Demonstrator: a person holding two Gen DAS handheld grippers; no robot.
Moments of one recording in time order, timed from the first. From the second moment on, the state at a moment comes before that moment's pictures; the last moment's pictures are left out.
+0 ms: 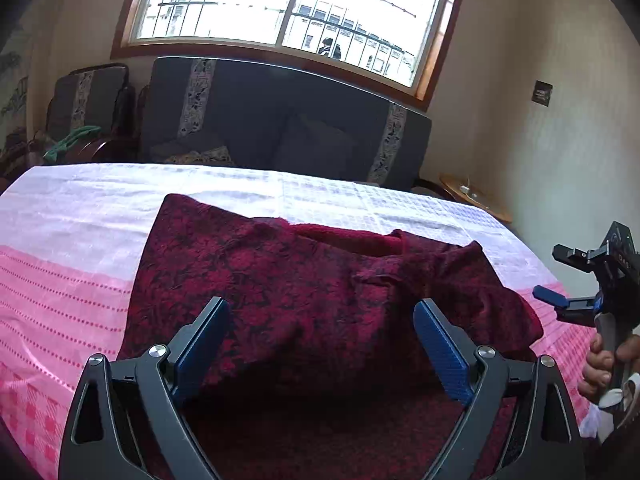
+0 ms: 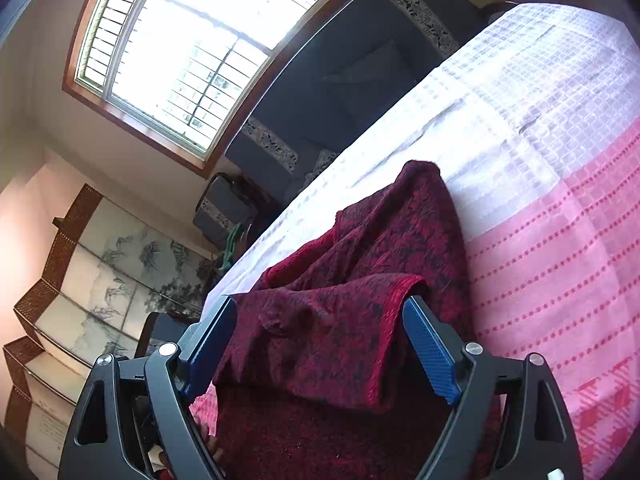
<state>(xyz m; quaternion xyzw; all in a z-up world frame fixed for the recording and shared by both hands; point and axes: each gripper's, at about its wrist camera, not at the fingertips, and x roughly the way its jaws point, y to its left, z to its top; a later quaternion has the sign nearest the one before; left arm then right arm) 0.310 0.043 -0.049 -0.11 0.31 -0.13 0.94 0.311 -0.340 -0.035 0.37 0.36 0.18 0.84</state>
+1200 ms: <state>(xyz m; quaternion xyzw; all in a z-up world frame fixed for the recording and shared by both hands) 0.316 0.115 -0.103 -0.28 0.35 0.01 0.89 0.391 -0.315 -0.057 0.22 0.38 0.15 0.89</state>
